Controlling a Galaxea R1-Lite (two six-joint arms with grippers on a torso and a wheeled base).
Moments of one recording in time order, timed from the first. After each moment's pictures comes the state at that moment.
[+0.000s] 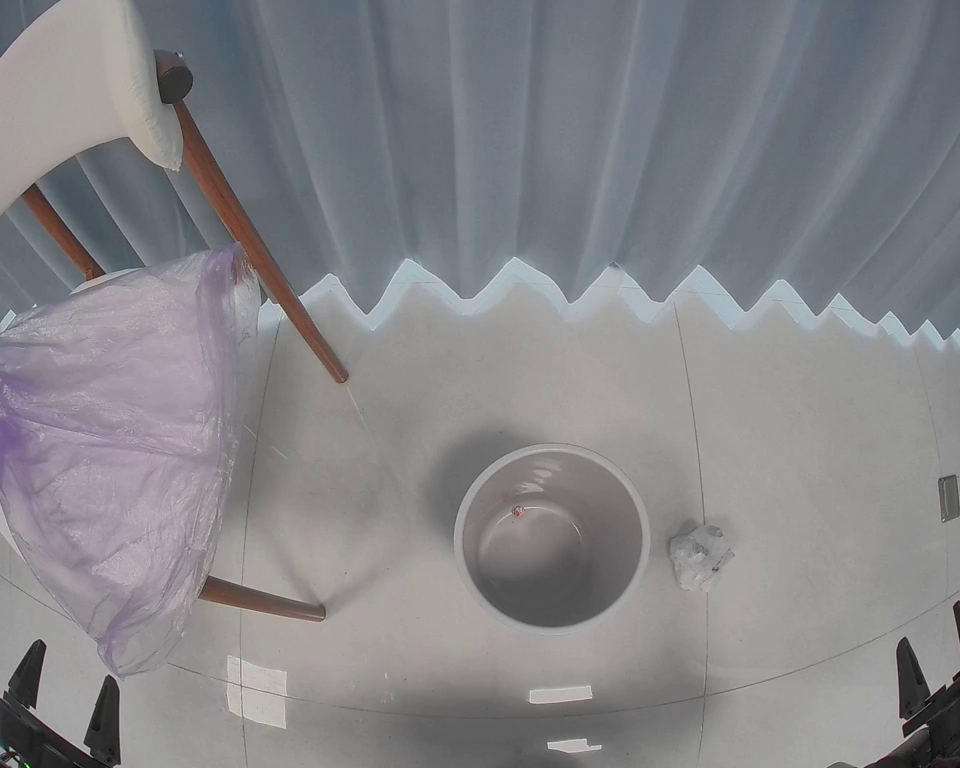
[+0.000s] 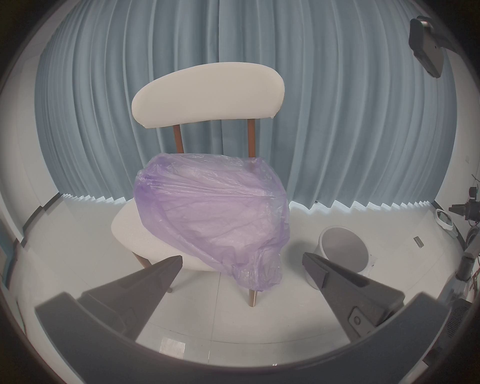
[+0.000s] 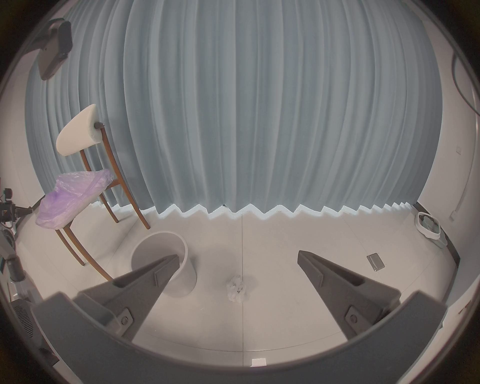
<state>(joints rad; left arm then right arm) 0.00 0.02 -0.02 -0.01 0.01 0.00 0.00 0.02 -0.02 0.00 0.00 0.00</state>
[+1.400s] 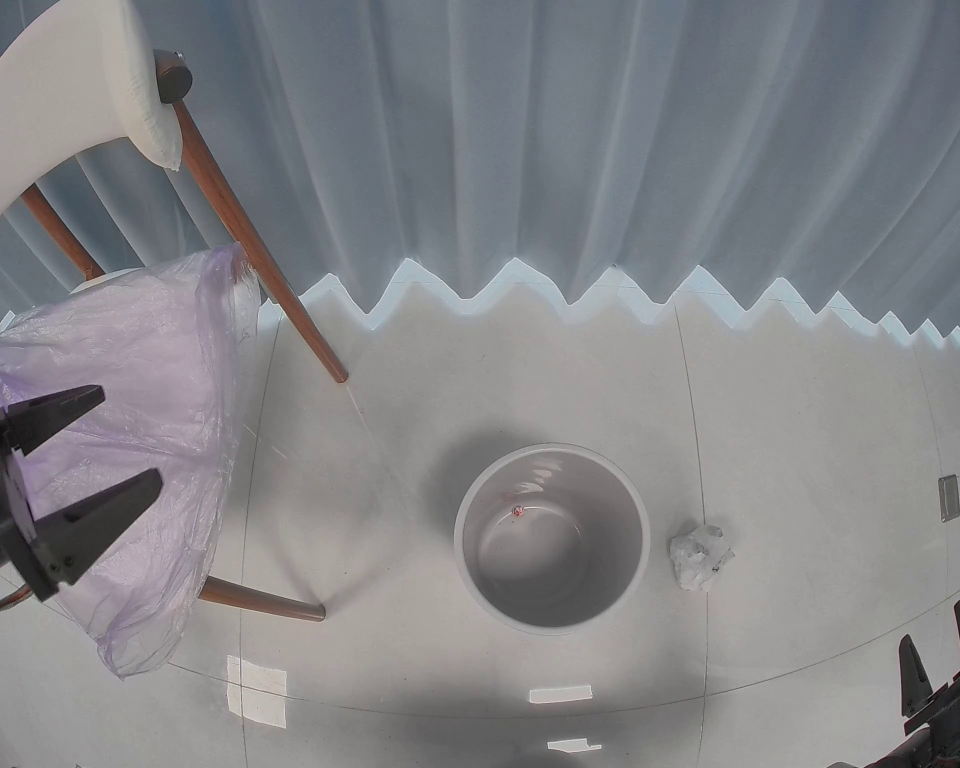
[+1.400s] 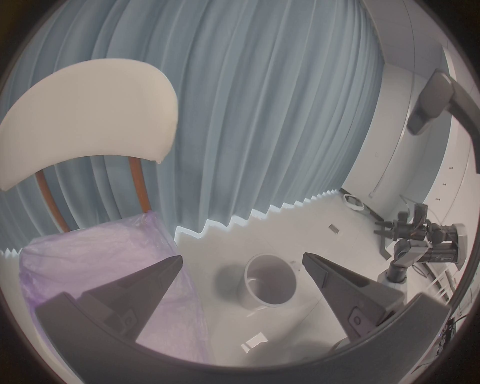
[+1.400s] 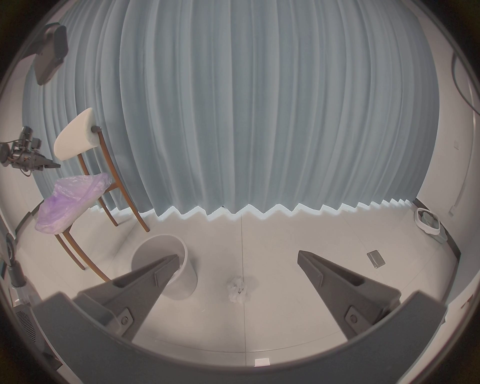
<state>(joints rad) -0.24 0.86 -0.64 -0.16 -0.39 0.14 0.00 0.02 -0.02 0.00 0.00 0.02</state>
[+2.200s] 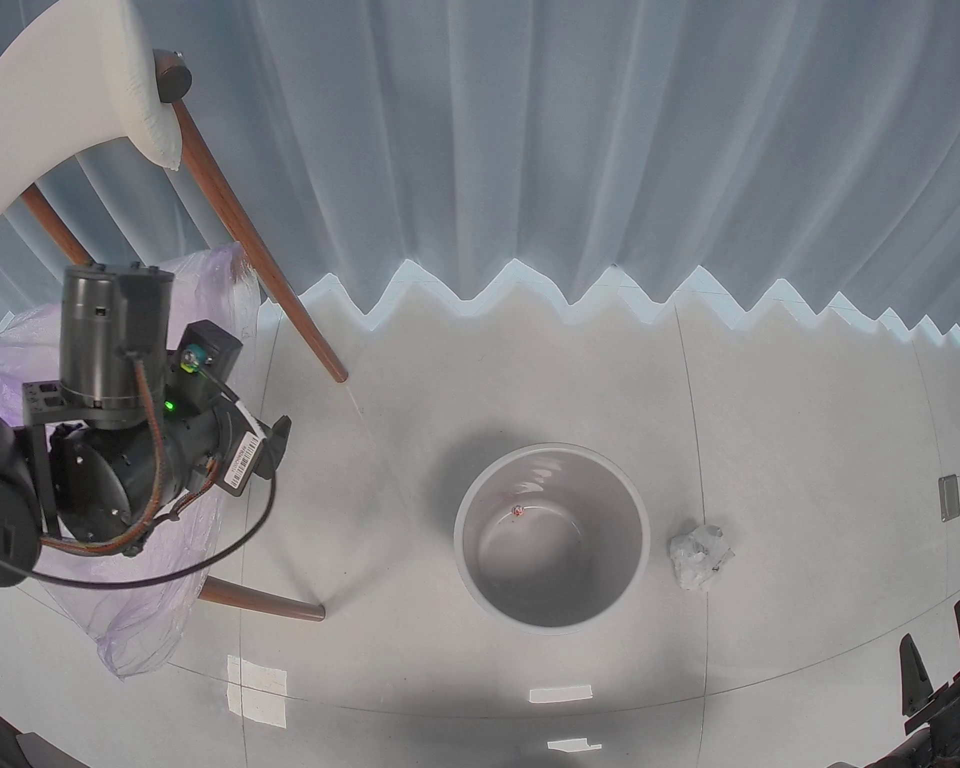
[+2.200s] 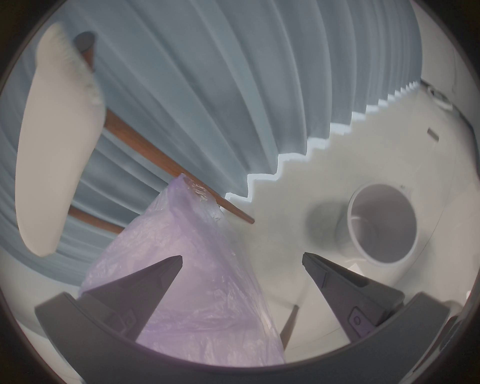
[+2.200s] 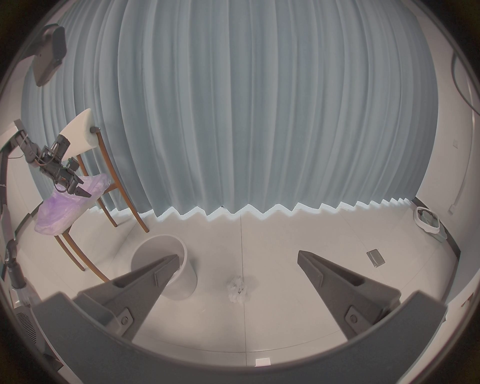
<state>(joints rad) -0.58 1.46 -0.90 -0.17 0.64 0.38 0.00 0.02 -0.02 0.00 -0.01 0.03</state>
